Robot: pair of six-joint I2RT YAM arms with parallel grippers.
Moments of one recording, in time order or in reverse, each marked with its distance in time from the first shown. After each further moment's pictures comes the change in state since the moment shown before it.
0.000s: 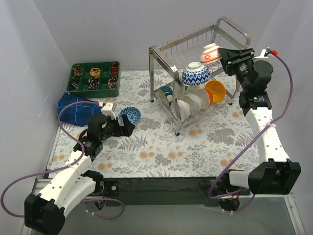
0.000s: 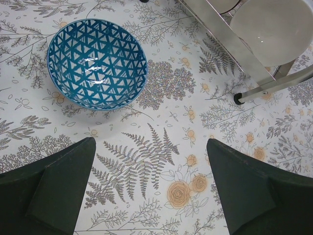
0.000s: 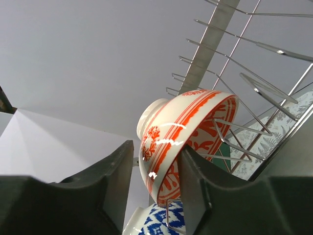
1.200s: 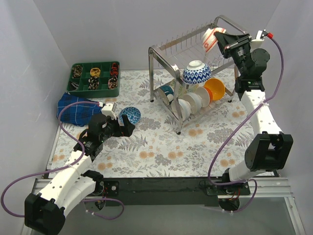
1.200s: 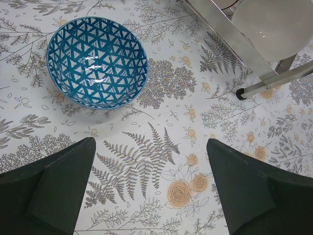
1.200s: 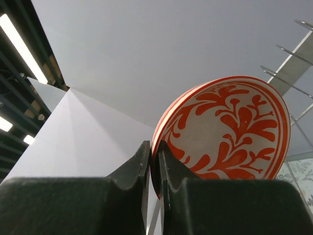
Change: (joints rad) left arm 0.000 0.002 -0.004 0.002 0.000 0.000; right arm -0.007 0.261 0.163 0.337 -0.142 0.123
